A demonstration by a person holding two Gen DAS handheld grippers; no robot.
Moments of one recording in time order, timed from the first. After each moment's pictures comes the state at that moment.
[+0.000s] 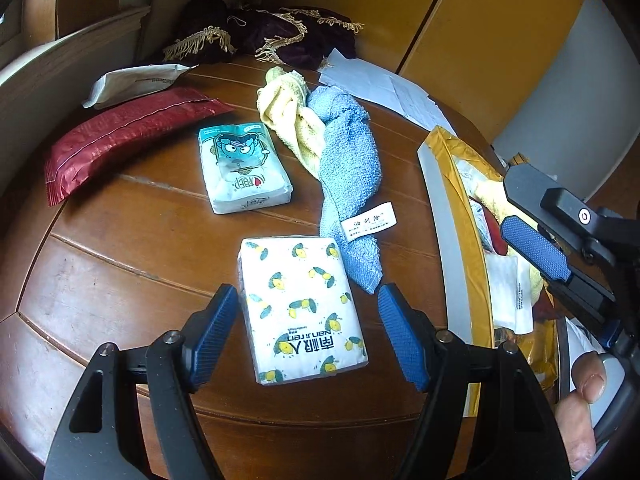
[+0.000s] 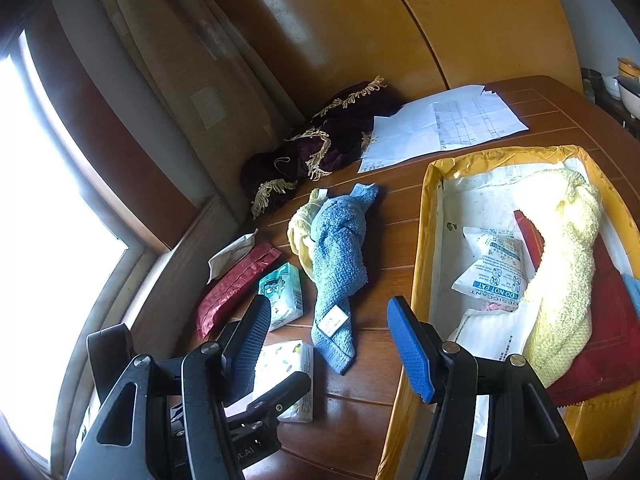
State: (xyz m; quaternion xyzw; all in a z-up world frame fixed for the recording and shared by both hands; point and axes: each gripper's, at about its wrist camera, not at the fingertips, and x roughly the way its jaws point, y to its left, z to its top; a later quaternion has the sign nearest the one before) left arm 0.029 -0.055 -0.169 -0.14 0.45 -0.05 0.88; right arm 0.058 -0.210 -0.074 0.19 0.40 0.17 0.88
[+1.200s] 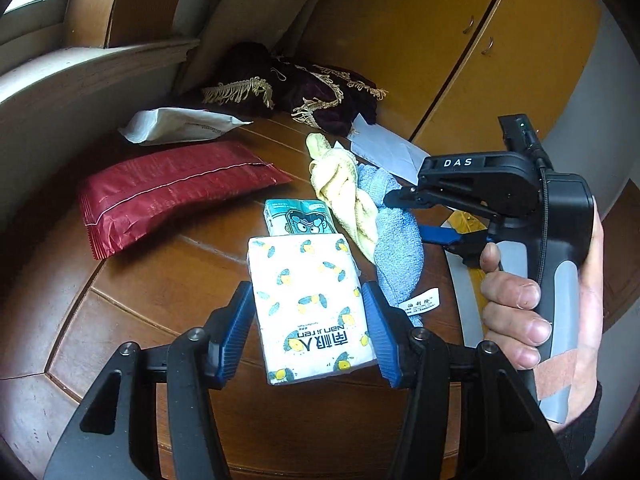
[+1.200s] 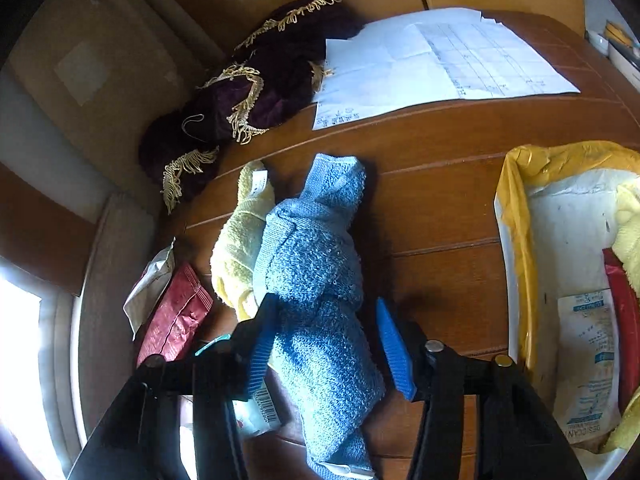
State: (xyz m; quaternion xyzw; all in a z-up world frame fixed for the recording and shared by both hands) left arm 0.038 0.011 -0.162 -0.20 0.36 -0.04 0.91; right arm 0.215 -0.147 -0.136 0.18 0.55 0.07 0.81
